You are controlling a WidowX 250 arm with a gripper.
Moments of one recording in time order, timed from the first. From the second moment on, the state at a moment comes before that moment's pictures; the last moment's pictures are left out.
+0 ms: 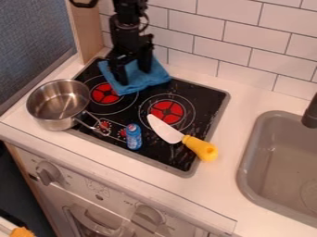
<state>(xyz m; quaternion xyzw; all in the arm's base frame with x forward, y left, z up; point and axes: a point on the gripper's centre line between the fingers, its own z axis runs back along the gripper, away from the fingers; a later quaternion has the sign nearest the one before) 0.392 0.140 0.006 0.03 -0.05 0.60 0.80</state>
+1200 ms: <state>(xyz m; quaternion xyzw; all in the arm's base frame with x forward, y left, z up) 0.370 0.206 0.010 0.06 -0.06 0.62 0.78</state>
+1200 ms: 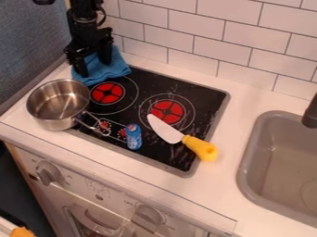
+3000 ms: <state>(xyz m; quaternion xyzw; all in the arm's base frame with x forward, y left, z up) 0.367 0.176 0.092 0.05 -0.12 0.60 0.79</state>
